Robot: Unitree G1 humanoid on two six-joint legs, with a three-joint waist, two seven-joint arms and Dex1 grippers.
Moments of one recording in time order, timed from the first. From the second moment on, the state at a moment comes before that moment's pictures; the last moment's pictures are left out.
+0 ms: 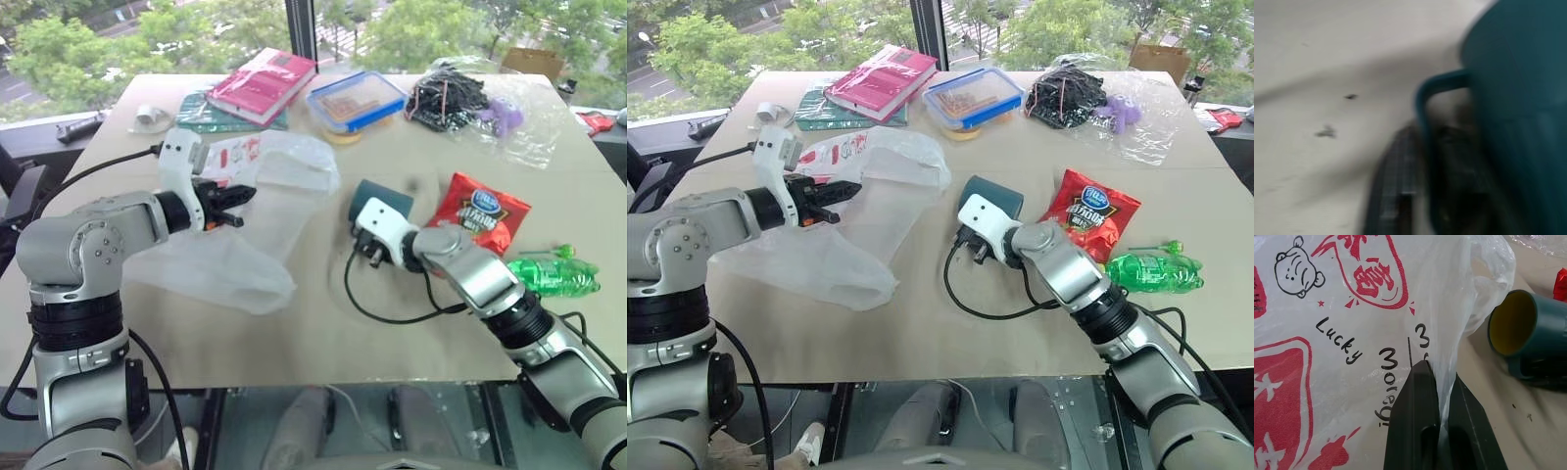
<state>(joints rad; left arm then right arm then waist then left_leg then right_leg) -0.62 0.74 0.27 -0.15 -0.63 1.23 -0.54 -0.71 -0.40 0.51 -0.07 0.04 0.79 0.55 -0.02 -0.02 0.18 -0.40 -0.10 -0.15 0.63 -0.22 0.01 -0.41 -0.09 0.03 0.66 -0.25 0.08</state>
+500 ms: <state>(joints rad) -0.71 0.75 0.28 -0.21 -0.76 1.27 -0.58 -0.75 -0.37 0.49 -0.21 0.15 0.56 0.85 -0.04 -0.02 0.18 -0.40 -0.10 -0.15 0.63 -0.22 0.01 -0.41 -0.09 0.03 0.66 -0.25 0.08</state>
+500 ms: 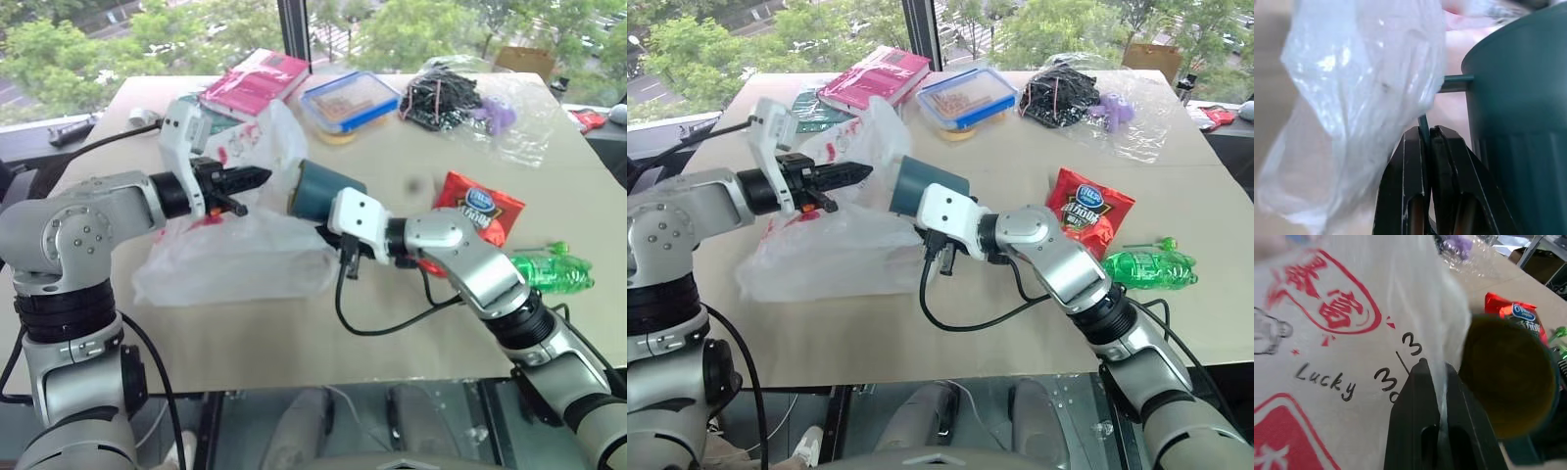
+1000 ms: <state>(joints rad) -0.72 0.74 0.19 -0.15 -0.72 1.22 -0.58 -0.63 -0.58 0.41 -0.41 0.24 0.71 0.97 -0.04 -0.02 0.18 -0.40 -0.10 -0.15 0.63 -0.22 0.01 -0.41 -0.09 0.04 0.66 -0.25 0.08</state>
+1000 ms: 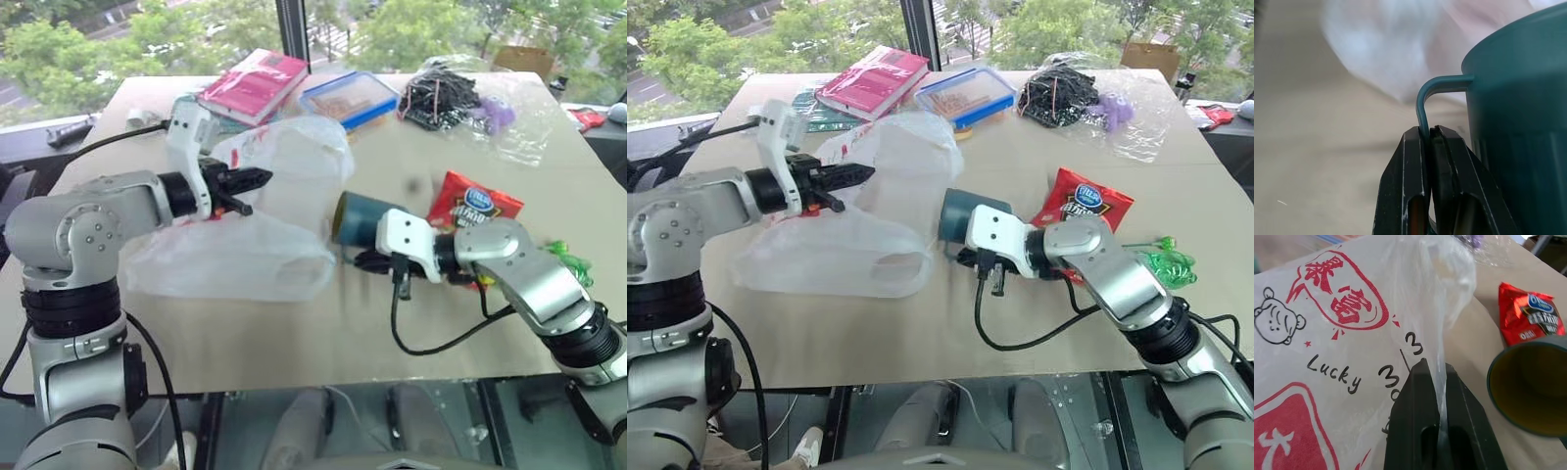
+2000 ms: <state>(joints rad) -0.77 0.79 0.04 -0.23 -0.67 1.15 -0.75 -1.08 -0.08 0.56 0.69 -0.25 -0.07 0.67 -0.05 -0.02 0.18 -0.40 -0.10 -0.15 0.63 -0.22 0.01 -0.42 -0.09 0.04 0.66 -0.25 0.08</state>
